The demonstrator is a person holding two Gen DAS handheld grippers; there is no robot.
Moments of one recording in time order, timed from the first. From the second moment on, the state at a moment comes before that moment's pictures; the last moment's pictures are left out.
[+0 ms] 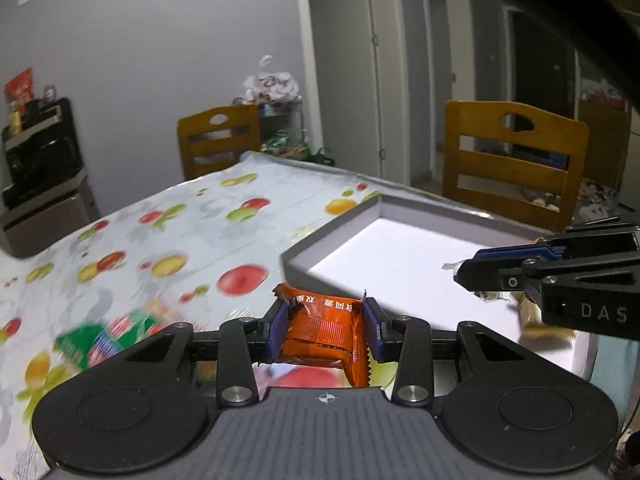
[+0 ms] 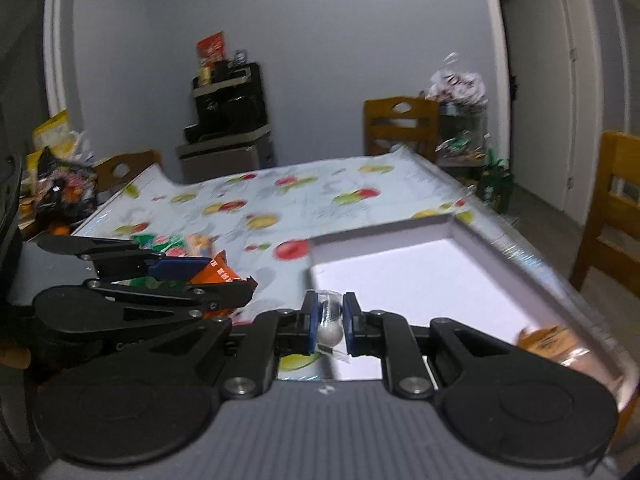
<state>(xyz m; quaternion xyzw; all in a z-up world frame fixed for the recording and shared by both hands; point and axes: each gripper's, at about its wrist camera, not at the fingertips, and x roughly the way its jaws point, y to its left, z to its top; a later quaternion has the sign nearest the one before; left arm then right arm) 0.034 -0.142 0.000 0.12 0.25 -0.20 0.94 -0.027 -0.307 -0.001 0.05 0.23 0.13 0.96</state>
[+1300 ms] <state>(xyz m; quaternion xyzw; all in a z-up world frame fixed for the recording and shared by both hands) 0.127 -0.298 -0.048 0.14 0.30 -0.32 0.89 0.037 -0.447 -0.033 0.11 0.29 -0.03 0.95</state>
